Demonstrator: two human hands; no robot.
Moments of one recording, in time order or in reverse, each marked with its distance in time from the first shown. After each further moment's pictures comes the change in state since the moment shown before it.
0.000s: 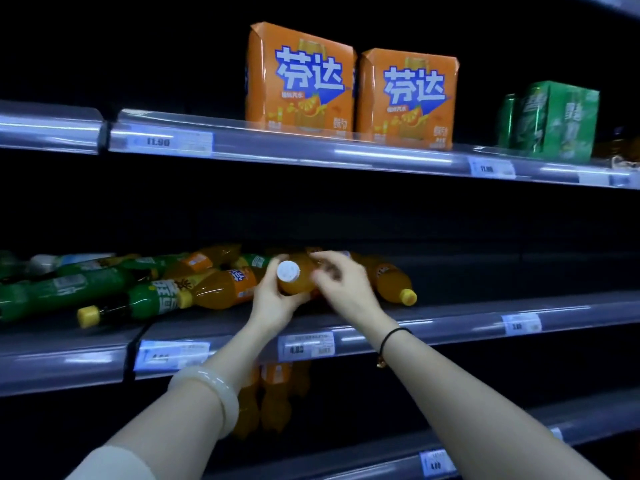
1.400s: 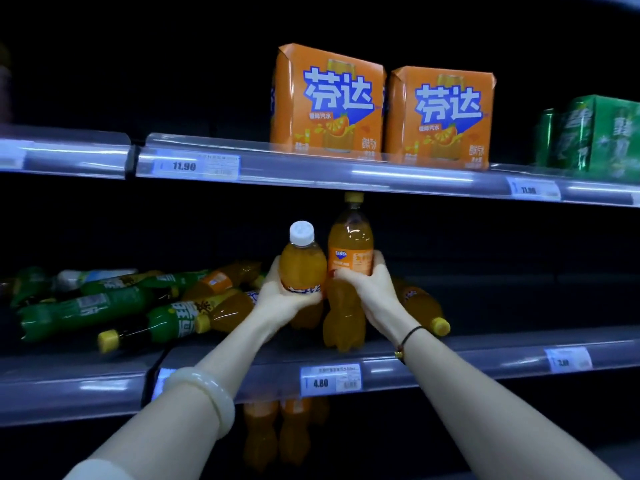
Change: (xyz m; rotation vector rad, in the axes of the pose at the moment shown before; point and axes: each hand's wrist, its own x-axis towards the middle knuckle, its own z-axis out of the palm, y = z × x) left_hand 0.048 -0.007 -0.030 -0.012 -0.025 -0.113; right_hand 0.058 0.024 0.010 0.442 0.087 0.288
